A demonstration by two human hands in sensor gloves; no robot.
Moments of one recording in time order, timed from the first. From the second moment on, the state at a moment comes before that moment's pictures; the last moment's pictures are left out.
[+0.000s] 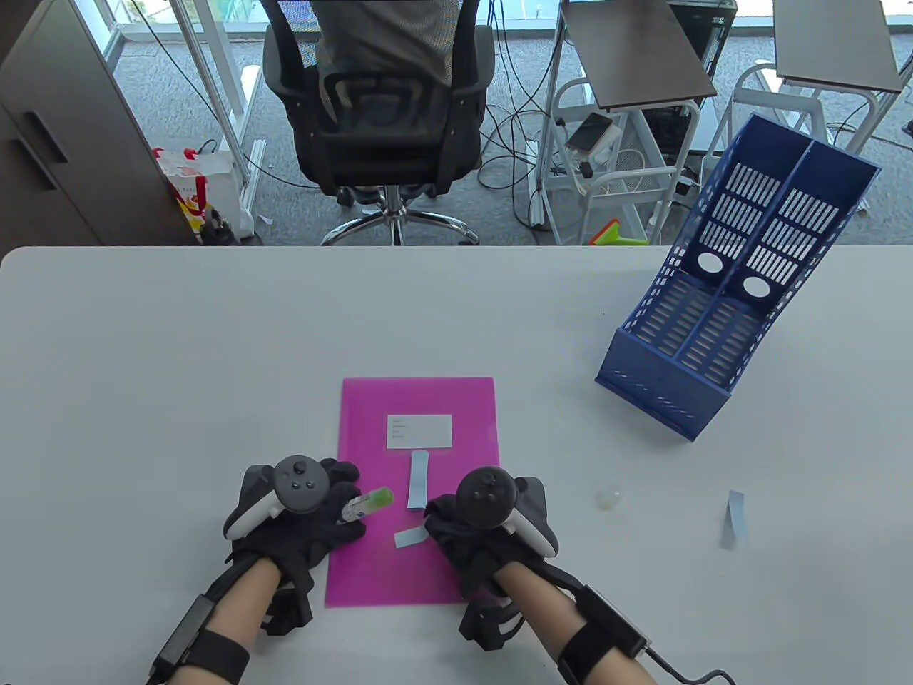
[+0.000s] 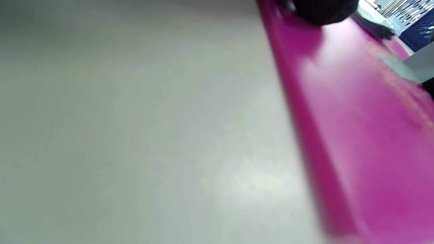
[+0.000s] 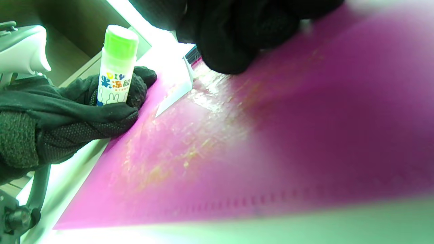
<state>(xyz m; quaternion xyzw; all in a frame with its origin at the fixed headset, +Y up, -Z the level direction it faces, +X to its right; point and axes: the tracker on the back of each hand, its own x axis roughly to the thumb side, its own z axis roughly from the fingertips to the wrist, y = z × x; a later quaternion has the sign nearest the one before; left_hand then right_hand) -0.237 -0.798 -0.265 -0.31 -0.10 0.21 0.92 0.025 -0.772 -0.241 0.12 0.22 0.91 0.34</state>
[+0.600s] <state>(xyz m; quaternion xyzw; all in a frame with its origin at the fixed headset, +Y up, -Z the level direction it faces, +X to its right) -0.237 -0.798 -0.265 -0.31 -0.10 0.20 0.92 0.033 -0.779 -0.236 0.09 0.20 0.88 0.42</state>
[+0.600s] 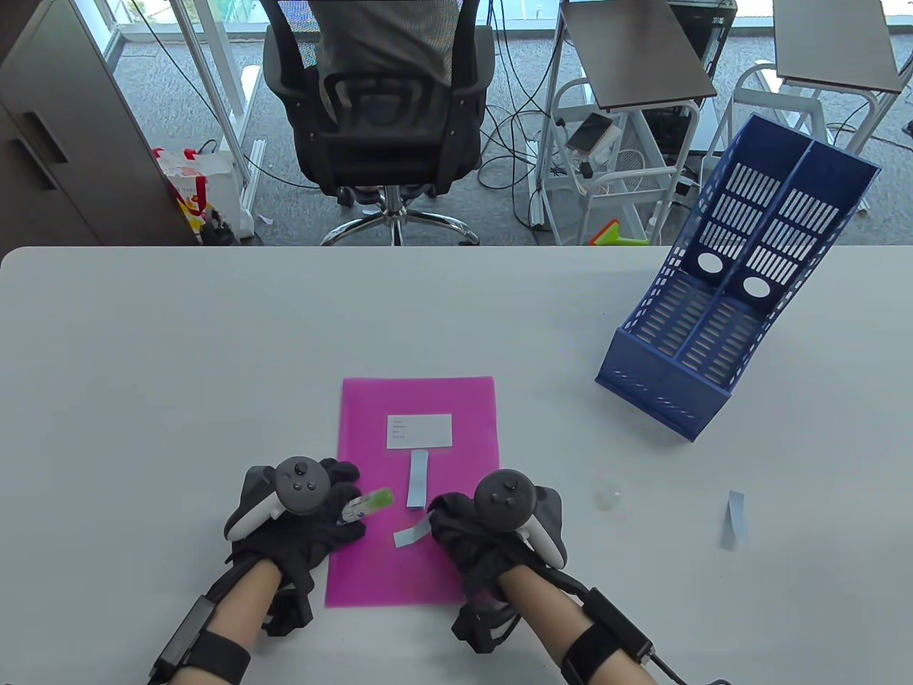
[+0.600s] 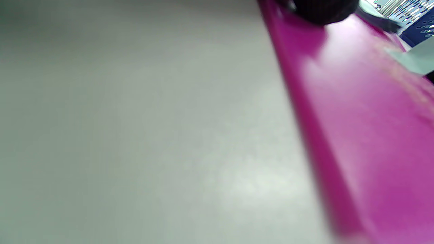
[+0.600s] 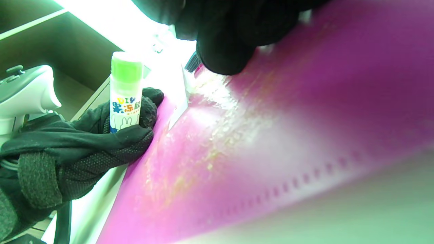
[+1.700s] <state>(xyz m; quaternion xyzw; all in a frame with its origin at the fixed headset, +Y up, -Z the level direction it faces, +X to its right) -0.236 -0.798 -0.263 -0.31 -0.10 0.20 0.93 0.040 -0.779 -0.237 0.06 0.22 0.84 0.48</state>
